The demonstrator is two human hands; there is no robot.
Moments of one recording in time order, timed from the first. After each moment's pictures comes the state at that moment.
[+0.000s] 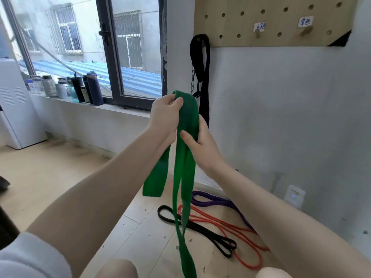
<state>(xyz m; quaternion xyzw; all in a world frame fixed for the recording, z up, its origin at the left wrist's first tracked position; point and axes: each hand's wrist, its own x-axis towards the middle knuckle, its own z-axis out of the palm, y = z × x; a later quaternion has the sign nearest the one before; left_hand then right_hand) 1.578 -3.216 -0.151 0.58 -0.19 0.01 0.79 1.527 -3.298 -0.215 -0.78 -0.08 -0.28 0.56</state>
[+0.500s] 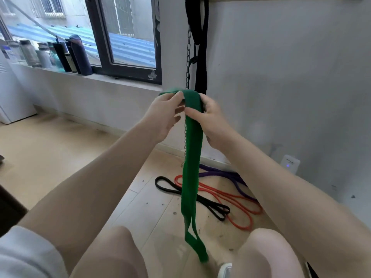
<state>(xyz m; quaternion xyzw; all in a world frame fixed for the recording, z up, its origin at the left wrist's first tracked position) 1.575 -3.214 -0.214 0.63 -0.18 -0.13 0.74 1.528 -3.325 -0.234 -0.75 0.00 -0.20 0.63</state>
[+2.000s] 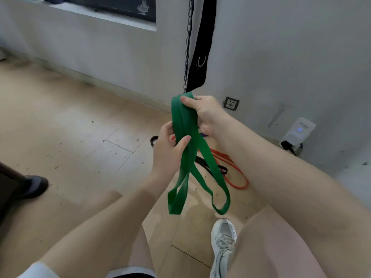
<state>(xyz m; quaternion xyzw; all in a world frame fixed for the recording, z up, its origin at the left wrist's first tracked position) 1.538 -3.207 -0.396 0.72 -0.12 -0.07 0.68 1.568 -3.323 -0.335 -0.62 0.19 -0.05 0.76</state>
